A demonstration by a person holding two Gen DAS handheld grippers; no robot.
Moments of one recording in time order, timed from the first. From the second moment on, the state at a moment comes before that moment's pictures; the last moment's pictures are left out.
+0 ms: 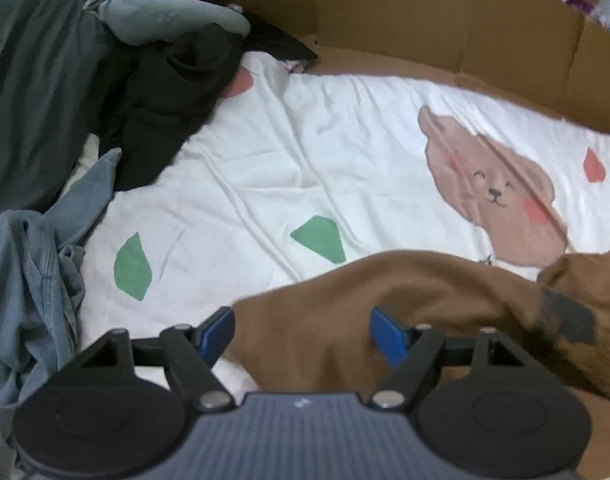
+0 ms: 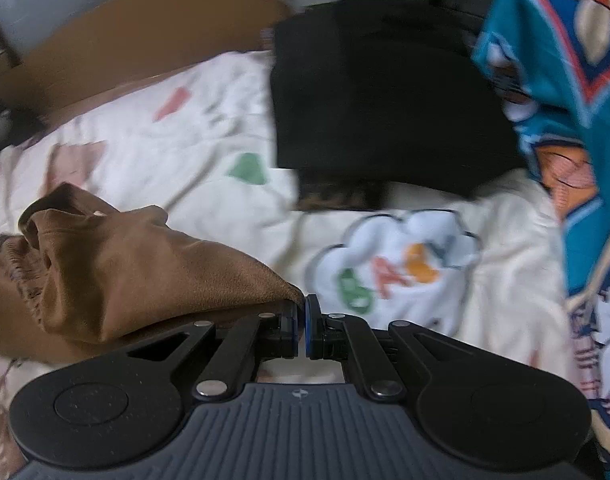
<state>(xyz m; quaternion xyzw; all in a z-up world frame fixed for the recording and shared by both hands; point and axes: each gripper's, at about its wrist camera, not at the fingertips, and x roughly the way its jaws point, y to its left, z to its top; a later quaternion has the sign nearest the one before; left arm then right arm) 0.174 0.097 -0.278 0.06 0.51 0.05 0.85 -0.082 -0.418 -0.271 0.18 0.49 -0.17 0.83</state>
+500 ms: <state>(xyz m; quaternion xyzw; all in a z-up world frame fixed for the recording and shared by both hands) 0.185 0.055 -0.324 0.06 0.54 -0.02 0.84 -0.118 -0.468 -0.293 0.18 0.51 -0.22 0.81</state>
